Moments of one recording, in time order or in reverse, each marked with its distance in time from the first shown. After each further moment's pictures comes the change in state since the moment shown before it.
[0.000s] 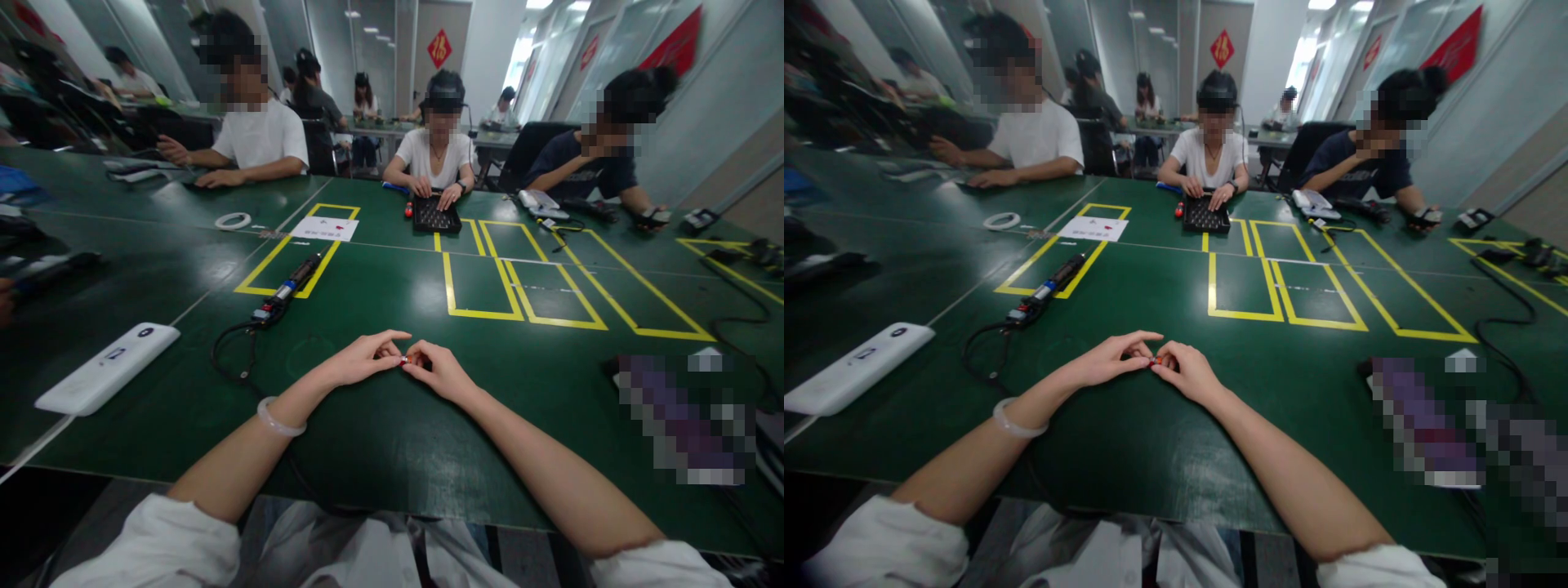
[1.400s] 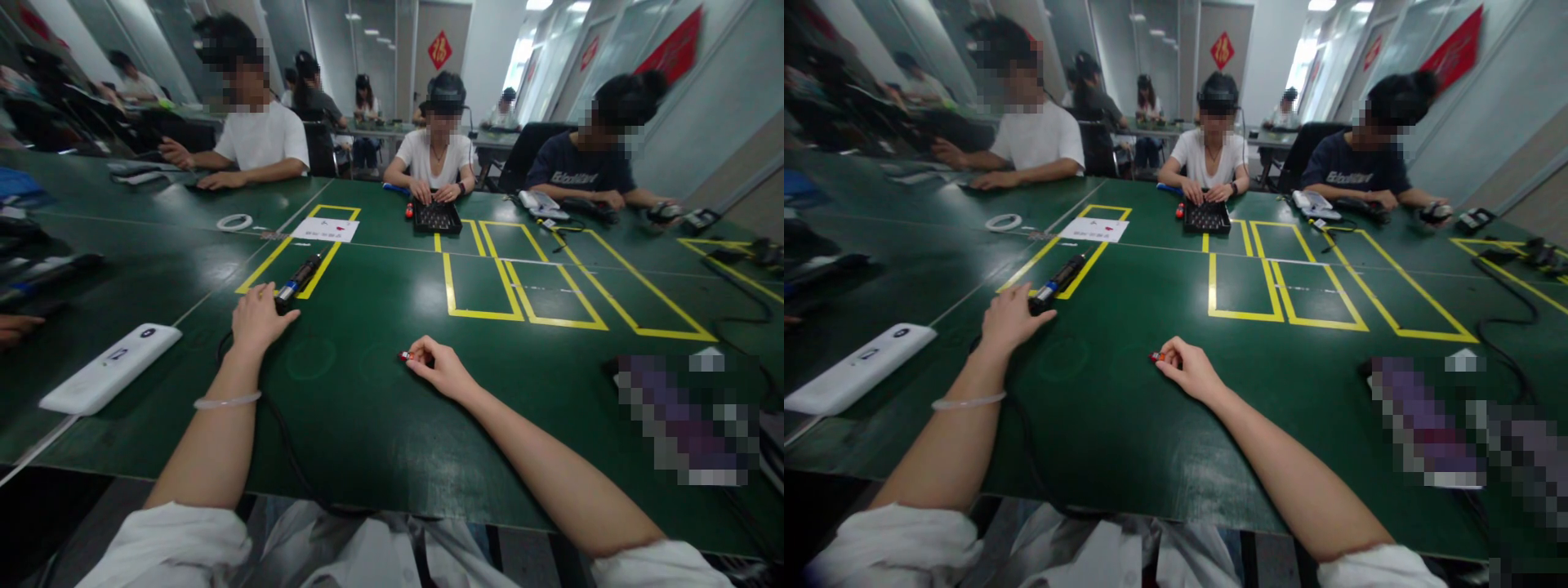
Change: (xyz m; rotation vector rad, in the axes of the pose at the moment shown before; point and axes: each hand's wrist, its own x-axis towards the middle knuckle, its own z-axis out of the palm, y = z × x) left_hand -0.067 -0.079 -0.133 0.964 0.806 -0.639; right_hand 0.000 -0.001 -0.003 0.162 0.014 0.091
